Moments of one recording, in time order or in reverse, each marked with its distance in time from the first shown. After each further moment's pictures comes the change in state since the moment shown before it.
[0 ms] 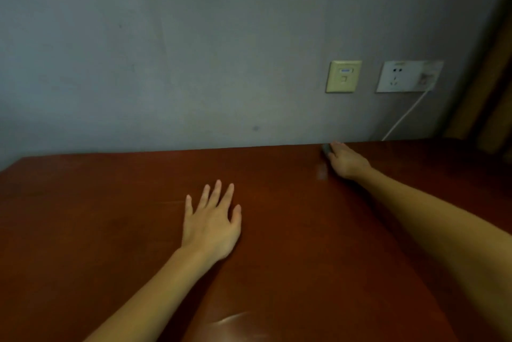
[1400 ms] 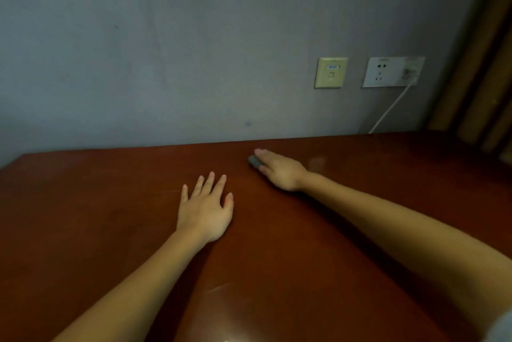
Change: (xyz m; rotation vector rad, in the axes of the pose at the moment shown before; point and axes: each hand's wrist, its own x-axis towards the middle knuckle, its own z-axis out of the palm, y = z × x) left_hand -0.003 0.000 -0.002 0.002 -0.025 -0.010; right_hand -0.071 -0.110 0.021 -0.057 -0.130 -0.418
